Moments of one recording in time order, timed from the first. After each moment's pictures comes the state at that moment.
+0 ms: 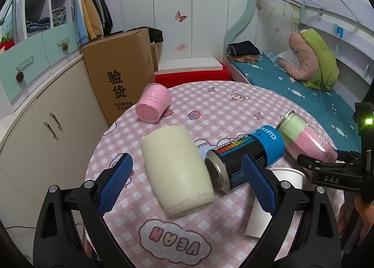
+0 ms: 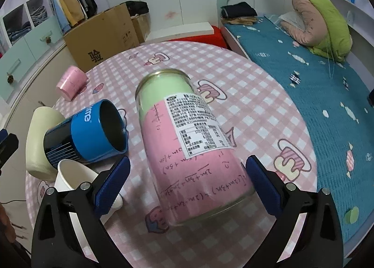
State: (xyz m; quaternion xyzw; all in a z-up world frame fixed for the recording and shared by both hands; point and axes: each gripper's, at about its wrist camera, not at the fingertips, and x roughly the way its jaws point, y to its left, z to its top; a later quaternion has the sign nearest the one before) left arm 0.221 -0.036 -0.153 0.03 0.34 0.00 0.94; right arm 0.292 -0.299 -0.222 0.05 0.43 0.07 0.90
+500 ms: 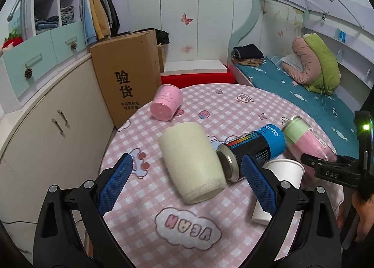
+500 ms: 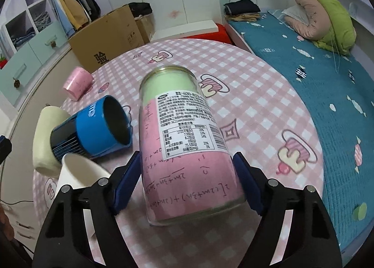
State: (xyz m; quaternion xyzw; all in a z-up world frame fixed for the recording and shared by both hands) left arm 0.193 -0.017 -0.136 0.02 0.34 0.01 0.94; right arm 0.280 -0.308 -0.226 0.08 0.42 0.09 0.90
